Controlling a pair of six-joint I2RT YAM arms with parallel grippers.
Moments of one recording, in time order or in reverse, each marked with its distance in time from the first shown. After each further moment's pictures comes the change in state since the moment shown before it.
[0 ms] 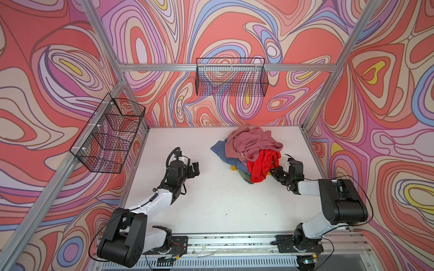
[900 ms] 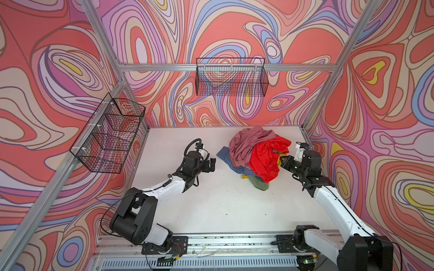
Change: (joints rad) left arm -0.204 0.219 0.258 -0.055 0.022 0.111; right arm 0.021 -0.521 0.239 -0.600 0.130 -0.219
